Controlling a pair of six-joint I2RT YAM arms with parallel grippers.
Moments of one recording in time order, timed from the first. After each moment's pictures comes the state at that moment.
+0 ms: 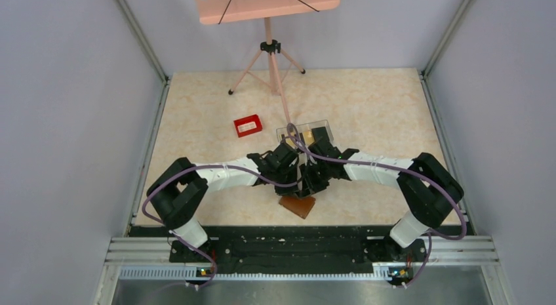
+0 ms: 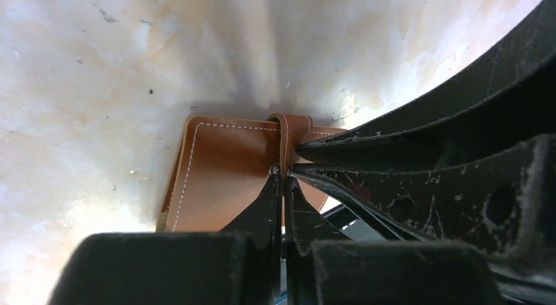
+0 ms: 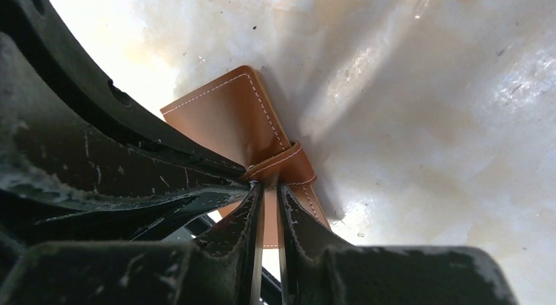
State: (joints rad) left arm -0.88 1.65 0.93 -0.32 0.21 -0.89; right arm 0.76 1.62 0.86 -0.33 -0.37 0.38
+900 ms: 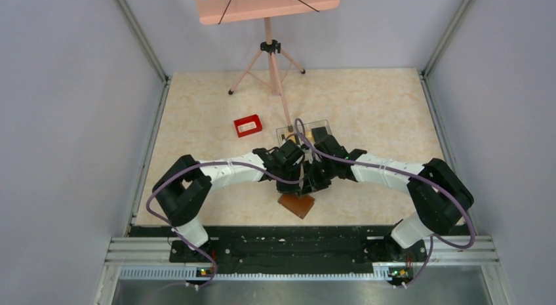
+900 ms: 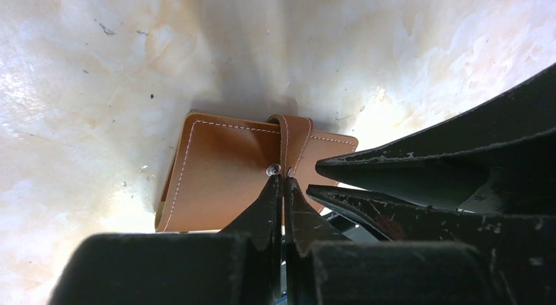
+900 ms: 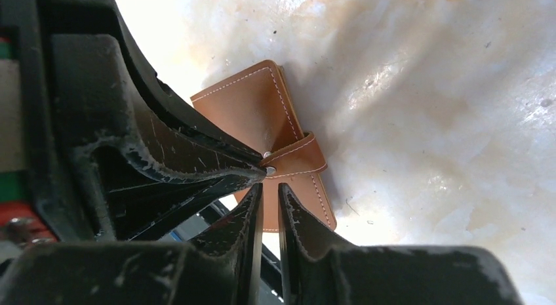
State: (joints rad) left arm -0.90 1.70 1.04 -0.45 0.17 -0.81; right arm 0.72 1.52 0.81 -0.30 -0.42 0.42
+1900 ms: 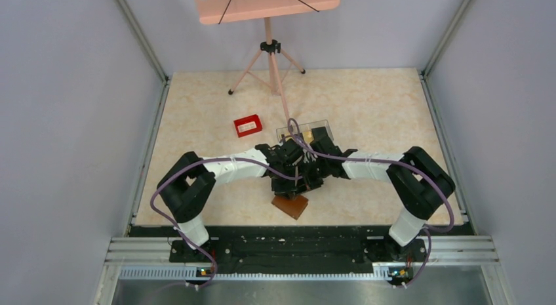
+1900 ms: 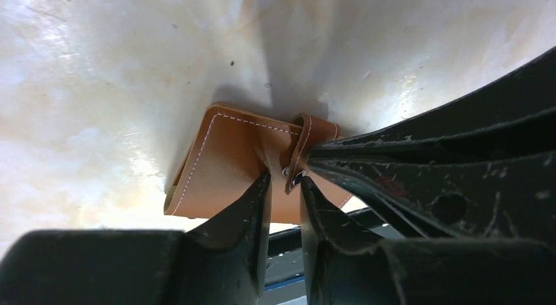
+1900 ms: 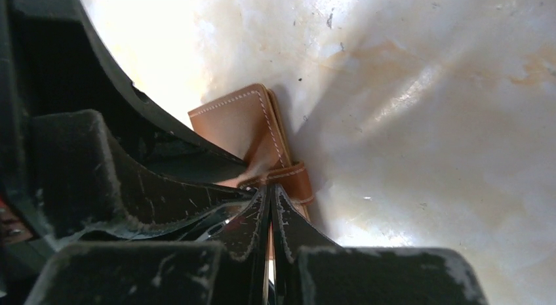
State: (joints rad) left arm -0.89 1.74 1.10 -0.62 0.12 -0.86; right arm 0.71 1.68 0.82 -0.13 -0.57 0.43
